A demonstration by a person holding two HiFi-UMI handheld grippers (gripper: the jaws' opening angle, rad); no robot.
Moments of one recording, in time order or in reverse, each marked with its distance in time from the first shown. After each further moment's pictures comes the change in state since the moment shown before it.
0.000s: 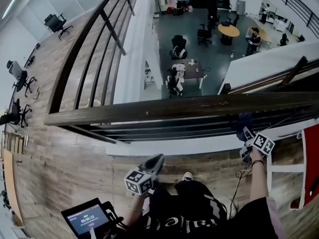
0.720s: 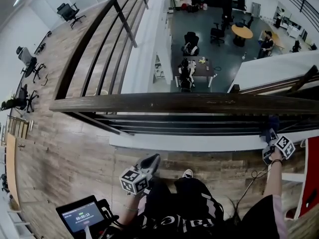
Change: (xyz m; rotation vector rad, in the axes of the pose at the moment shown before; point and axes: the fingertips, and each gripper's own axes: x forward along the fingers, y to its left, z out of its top) left arm -0.035 0.013 -0.015 -0.016 0.015 0.120; right arm -0.045 -0.102 0.090 0.012 -0.103 -0.170
